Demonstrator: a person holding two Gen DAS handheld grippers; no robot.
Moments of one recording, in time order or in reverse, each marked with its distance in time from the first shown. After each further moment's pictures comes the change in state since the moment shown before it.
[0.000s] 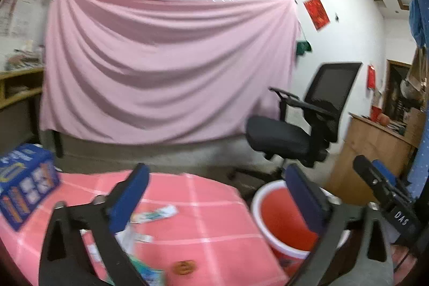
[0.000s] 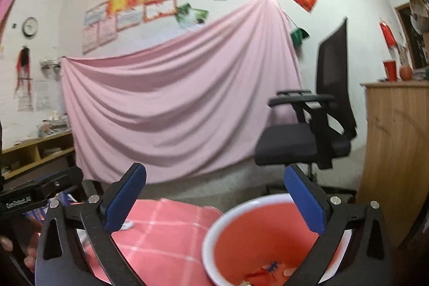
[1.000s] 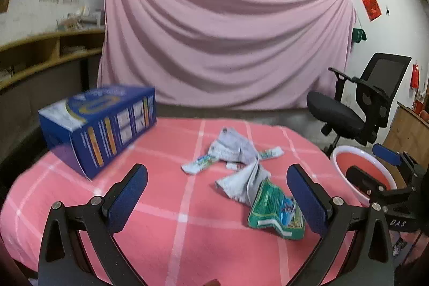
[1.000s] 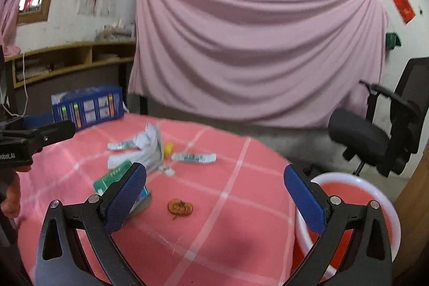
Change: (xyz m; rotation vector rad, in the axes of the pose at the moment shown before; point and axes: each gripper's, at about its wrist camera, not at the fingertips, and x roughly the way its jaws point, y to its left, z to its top) left arm -0.046 0.127 -0.079 -0.101 0.193 0.219; right arm 0.055 0.135 -0.074 -0.331 0.382 0.253
